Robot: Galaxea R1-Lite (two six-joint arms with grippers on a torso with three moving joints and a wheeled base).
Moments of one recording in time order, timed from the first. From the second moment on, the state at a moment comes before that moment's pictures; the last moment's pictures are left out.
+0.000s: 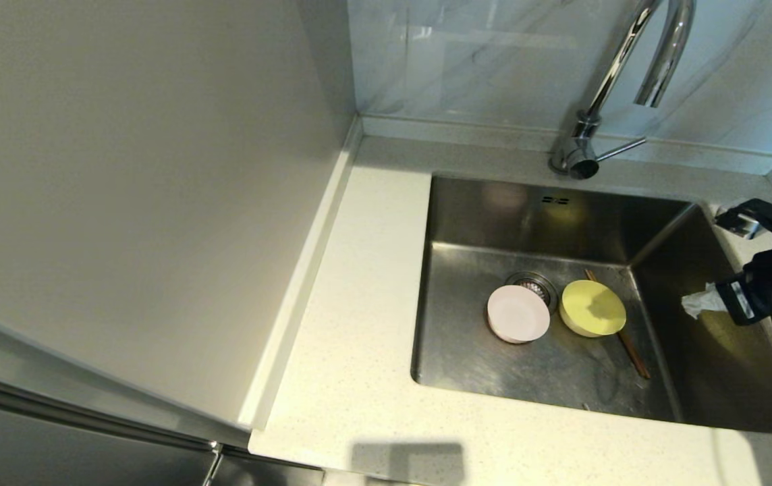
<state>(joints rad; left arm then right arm) 0.00 0.00 0.00 0.00 0.02 -0.03 -0.24 1.68 -1.21 0.31 0.24 -0.50</state>
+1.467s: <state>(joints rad) 0.00 0.00 0.00 0.00 0.02 -0.03 -0.13 2.11 -1.17 -0.16 0.27 -0.86</state>
